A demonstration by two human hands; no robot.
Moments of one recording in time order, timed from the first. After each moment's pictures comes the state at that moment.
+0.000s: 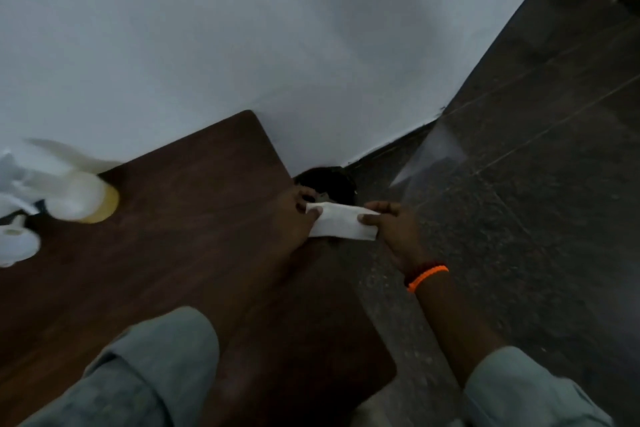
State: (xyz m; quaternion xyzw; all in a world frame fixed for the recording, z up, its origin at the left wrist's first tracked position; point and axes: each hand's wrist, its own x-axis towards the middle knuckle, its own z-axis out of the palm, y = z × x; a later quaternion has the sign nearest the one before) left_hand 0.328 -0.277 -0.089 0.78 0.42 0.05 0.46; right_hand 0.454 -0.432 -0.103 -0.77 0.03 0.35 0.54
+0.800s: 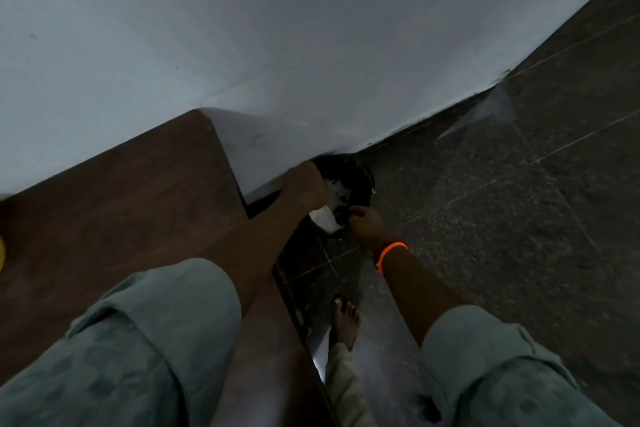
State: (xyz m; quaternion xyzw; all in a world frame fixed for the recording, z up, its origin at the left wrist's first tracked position) left_hand 0.520 -0.182 -0.218 0.80 0.47 -0.24 0.29; right_hand 0.564 -0.316 -0.333 -0.77 -0.02 0.52 0.37
